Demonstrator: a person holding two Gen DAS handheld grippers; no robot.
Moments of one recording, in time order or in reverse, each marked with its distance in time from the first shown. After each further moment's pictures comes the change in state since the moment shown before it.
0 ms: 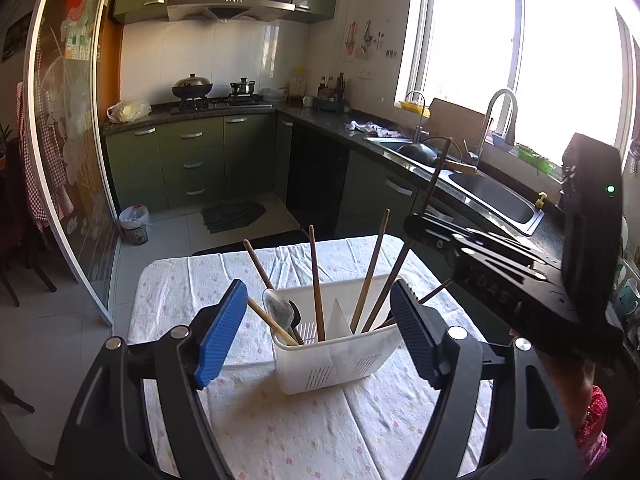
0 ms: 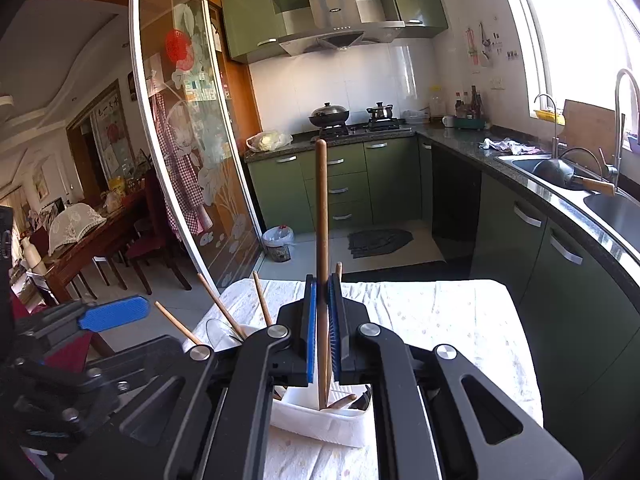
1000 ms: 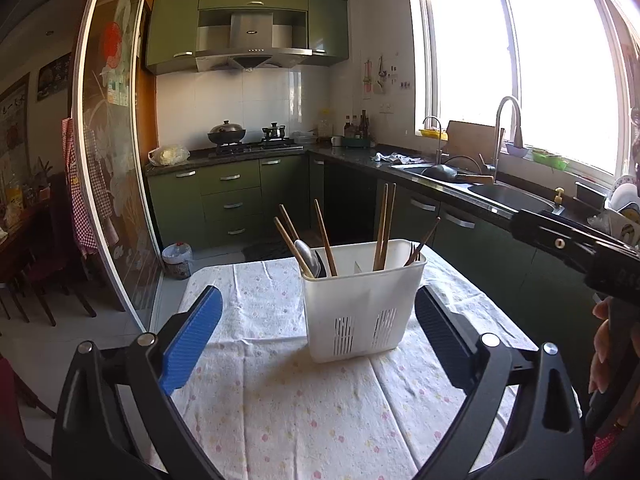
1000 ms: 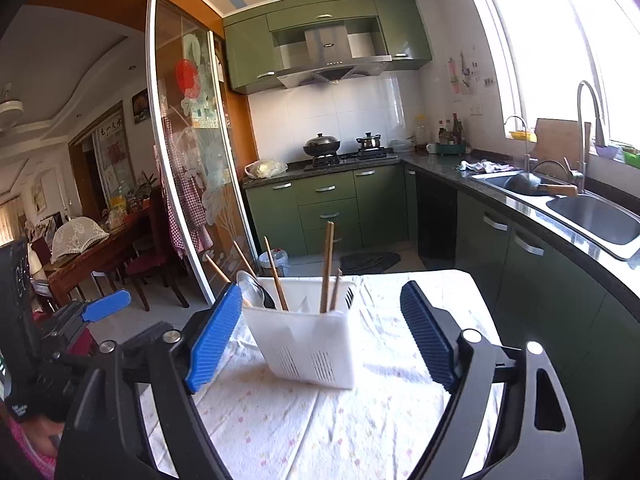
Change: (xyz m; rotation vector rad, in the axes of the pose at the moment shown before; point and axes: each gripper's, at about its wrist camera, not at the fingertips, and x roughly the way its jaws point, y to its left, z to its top) left arm -0.069 -0.025 -0.084 0.058 -0.161 0.164; right arm -0.154 -0.011 -0.093 0.019 -0.127 -0.051
